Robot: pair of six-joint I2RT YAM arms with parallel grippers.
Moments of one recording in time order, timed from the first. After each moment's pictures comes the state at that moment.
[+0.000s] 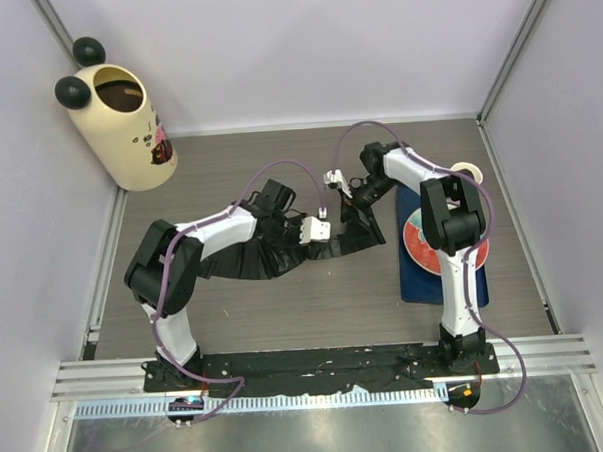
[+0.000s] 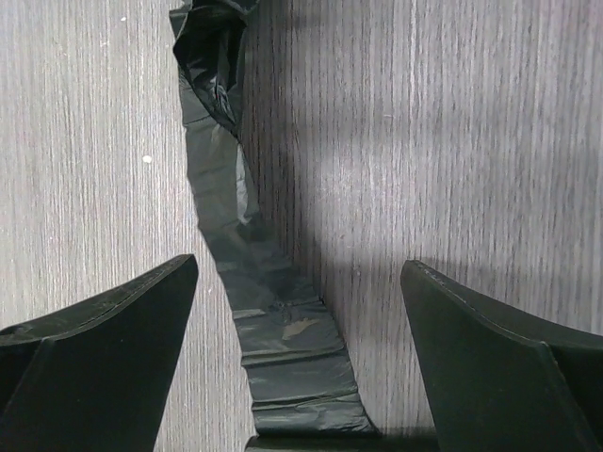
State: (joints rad) left arm -0.60 1.84 1.16 -0.39 0.55 1.02; right arm 0.28 2.18 1.67 -1.07 -0.86 -1.20
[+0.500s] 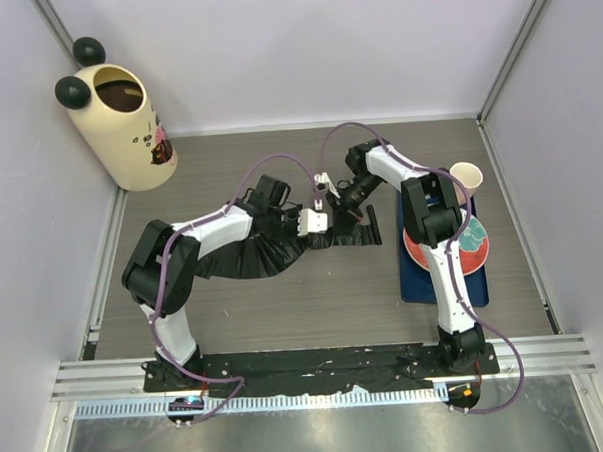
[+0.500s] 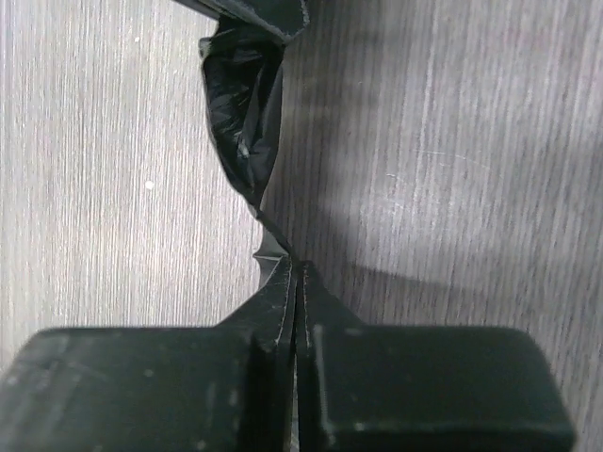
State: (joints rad) left arm -0.57 1.83 1.14 -0.25 0.55 1.01; right arm 0.33 2.40 1.95 -1.32 -0.88 -1.30
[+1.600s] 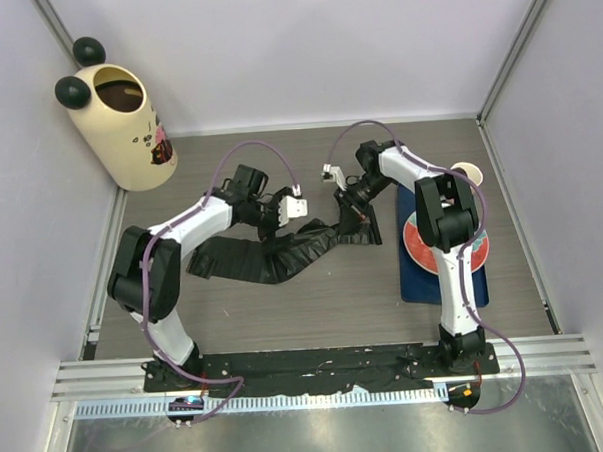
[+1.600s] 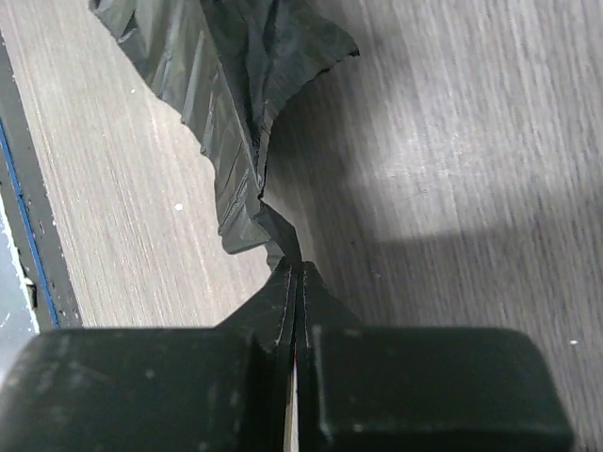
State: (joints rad) left arm -0.46 1.75 1.18 -0.49 0.66 1.00; right arm 0.30 2.29 1.79 -1.11 -0.84 -0.82
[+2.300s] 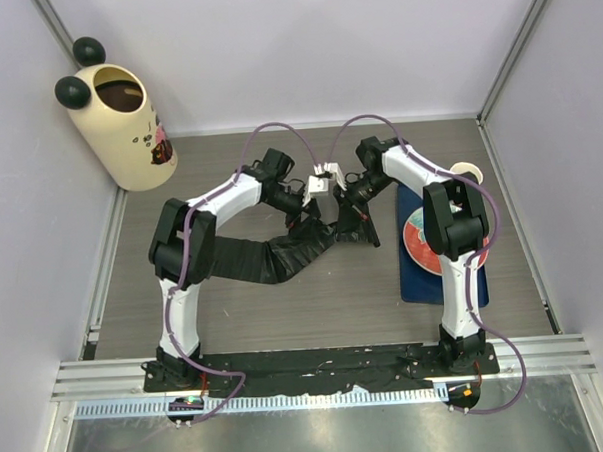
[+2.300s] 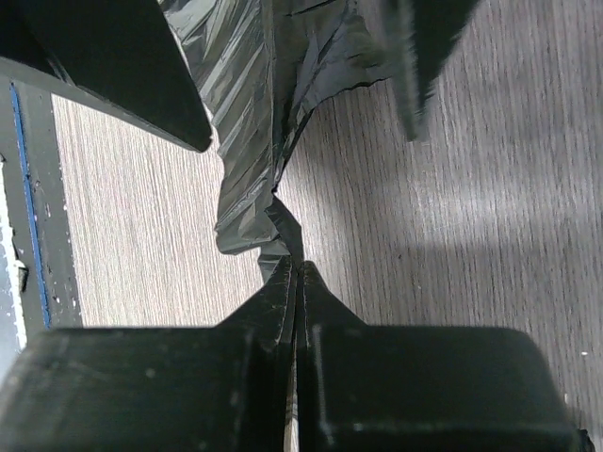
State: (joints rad) left arm -0.50 2.08 1.57 -0.58 0.93 0.84; right arm 0.31 2.15 1.72 -1.12 -0.89 -0.94
